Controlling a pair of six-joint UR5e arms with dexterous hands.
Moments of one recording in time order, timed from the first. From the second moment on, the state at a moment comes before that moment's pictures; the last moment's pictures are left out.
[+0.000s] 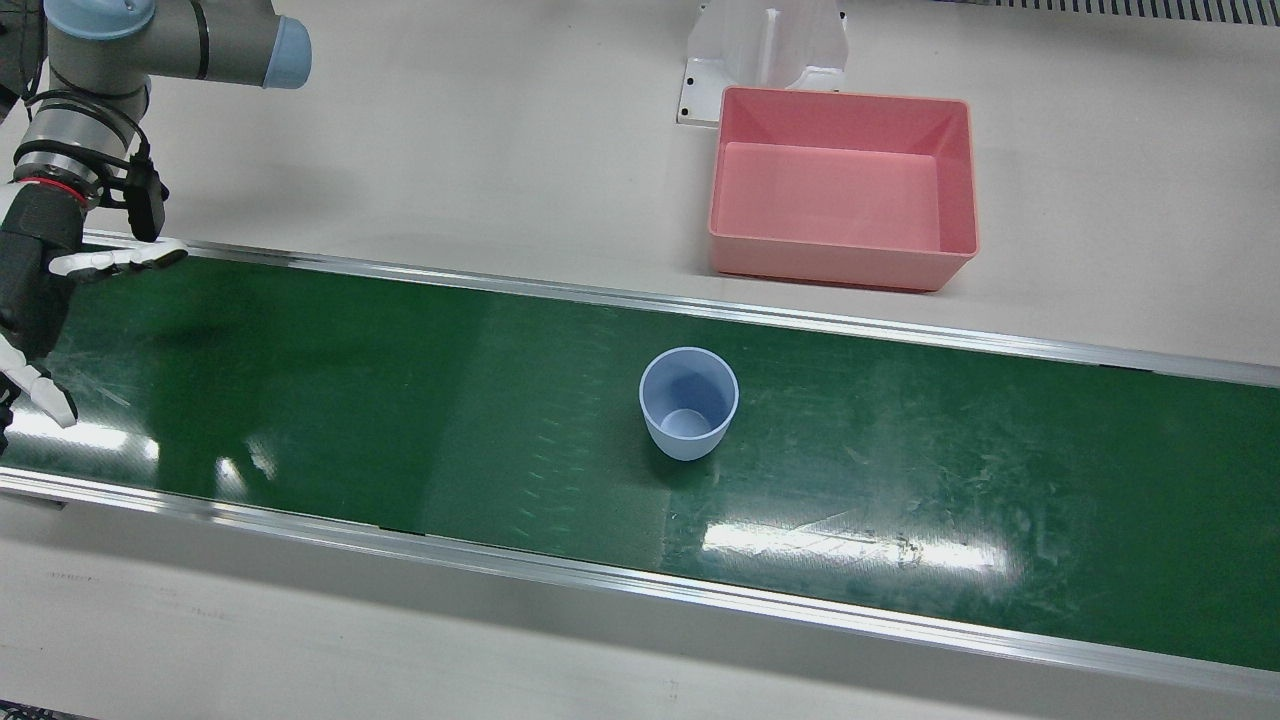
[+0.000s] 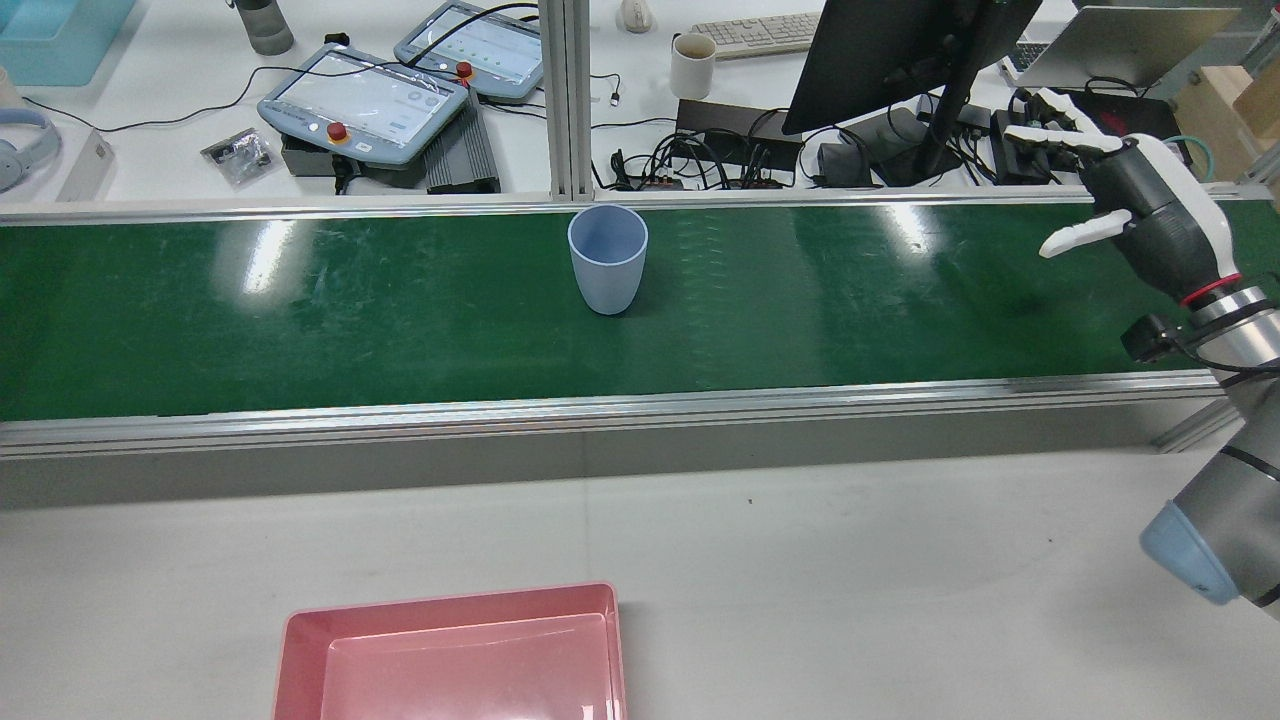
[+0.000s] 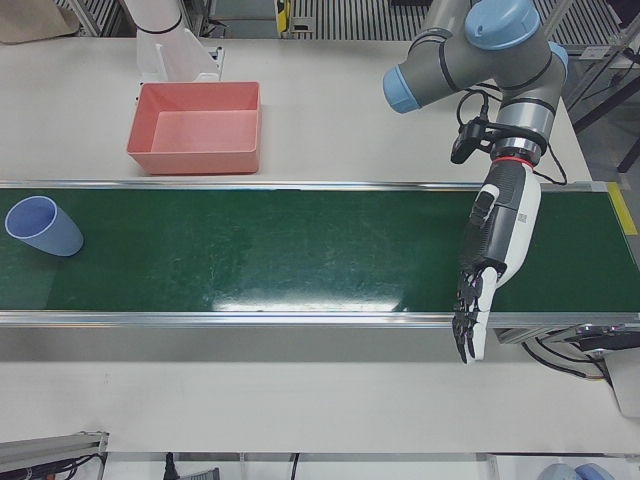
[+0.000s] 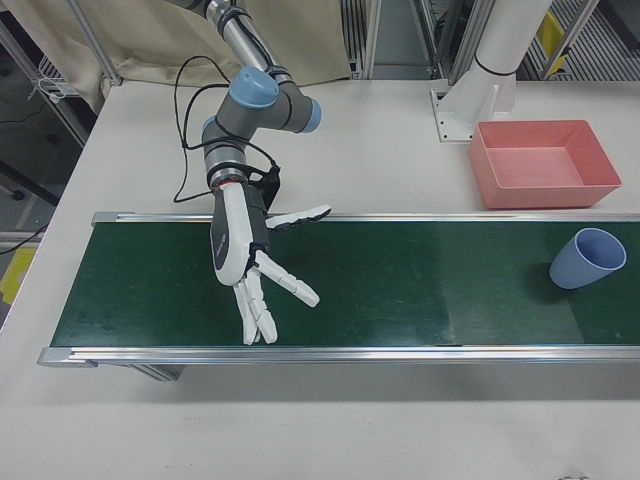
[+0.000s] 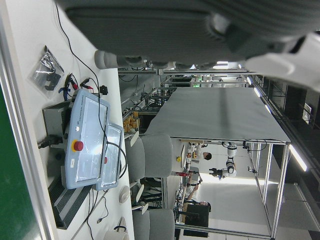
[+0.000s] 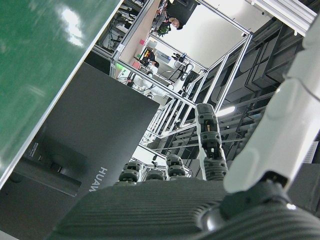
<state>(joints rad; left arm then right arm) -1.42 -1.79 -1.69 0.26 1.80 0.00 1.03 -1.53 1.77 -3.05 -1.13 -0.62</state>
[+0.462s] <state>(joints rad) -1.42 -1.79 -1.69 0.26 1.80 0.00 1.02 -1.53 1.78 -3.08 -1.12 -0.61</state>
